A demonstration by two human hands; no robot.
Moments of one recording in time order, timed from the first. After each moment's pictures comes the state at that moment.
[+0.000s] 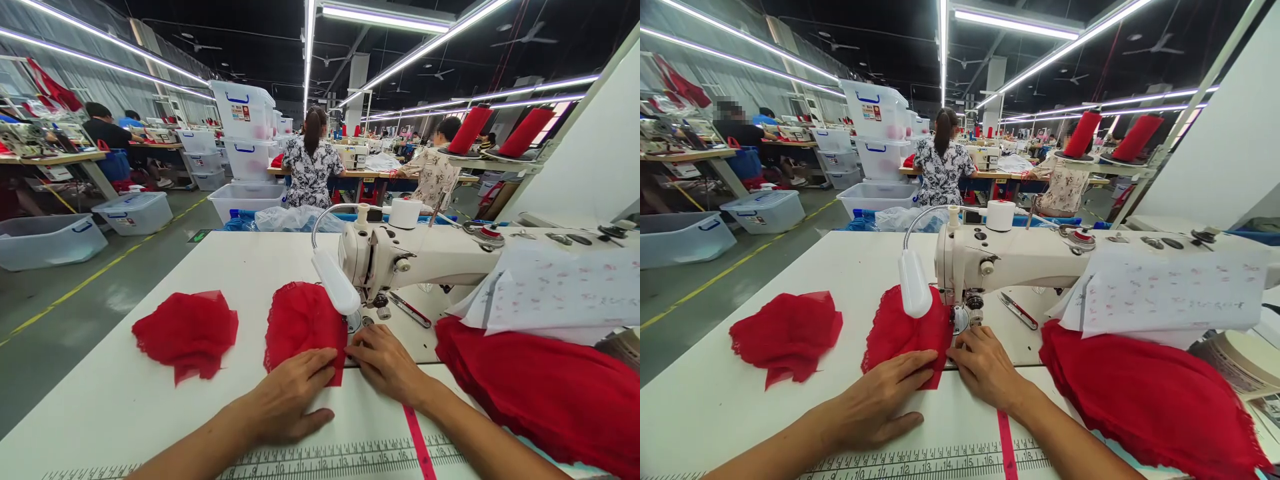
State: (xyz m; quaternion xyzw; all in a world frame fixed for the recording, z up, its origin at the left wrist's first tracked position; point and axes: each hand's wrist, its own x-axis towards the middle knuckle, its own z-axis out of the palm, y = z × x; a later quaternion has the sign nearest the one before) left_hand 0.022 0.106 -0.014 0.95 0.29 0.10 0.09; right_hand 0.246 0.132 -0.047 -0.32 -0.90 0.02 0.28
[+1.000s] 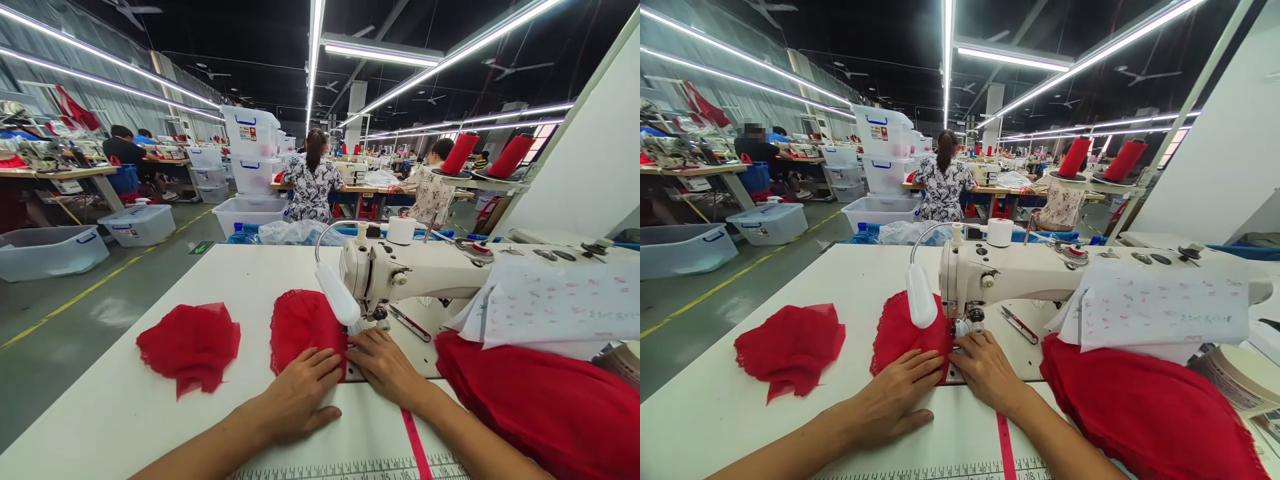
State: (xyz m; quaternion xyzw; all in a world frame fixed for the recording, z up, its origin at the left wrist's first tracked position) left_hand 0.033 0.121 -0.014 0.95 0.31 0.05 0.07; right_hand 0.244 0.146 -0.047 -0.32 -0.91 -0.07 0.27
